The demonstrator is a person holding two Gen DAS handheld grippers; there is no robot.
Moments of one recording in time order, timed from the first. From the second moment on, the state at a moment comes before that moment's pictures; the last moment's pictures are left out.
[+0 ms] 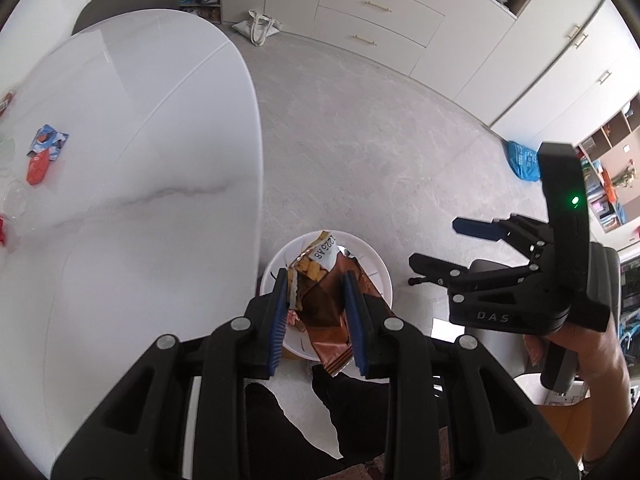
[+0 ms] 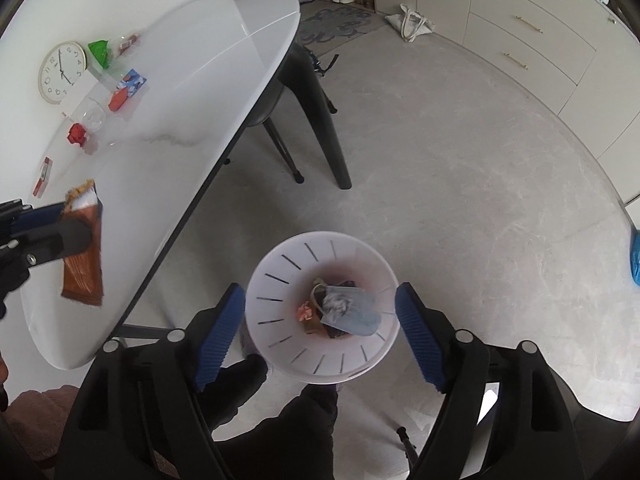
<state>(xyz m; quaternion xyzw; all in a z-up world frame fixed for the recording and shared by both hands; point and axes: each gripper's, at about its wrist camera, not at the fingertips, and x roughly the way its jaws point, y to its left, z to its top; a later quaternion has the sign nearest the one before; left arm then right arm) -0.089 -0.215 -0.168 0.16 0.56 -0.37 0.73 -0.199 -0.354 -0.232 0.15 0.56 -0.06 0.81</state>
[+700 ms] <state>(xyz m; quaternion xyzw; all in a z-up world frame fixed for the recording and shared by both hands) -0.101 -0.235 -0.169 0.17 0.55 -0.39 0.72 -0.213 -0.380 -0.208 0.15 0.53 -0.10 0.83</state>
